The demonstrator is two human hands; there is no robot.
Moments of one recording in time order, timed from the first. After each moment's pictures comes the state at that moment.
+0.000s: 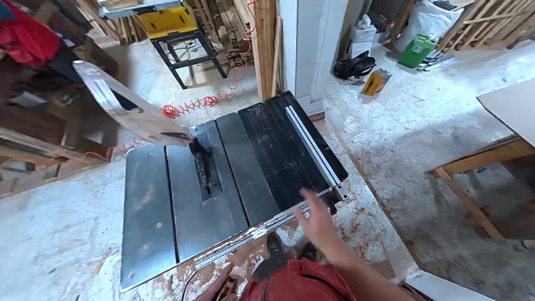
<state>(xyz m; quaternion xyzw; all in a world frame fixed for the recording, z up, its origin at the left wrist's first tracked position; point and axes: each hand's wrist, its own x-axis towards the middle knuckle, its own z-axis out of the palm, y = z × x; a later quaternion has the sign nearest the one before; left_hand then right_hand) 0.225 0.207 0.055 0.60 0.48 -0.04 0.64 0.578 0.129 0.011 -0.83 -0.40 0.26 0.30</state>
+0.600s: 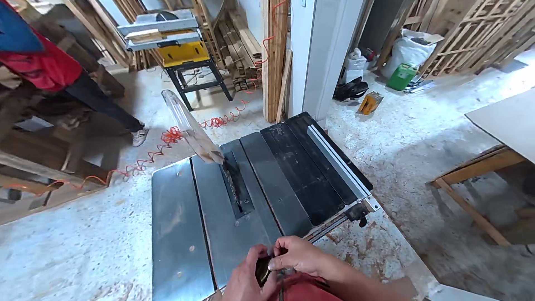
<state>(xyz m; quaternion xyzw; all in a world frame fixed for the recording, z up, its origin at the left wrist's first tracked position) 0.234 0.316 0.066 0.86 0.33 0.06 0.39 0.434 0.237 0.043 -0.55 -0.34 0.67 0.37</state>
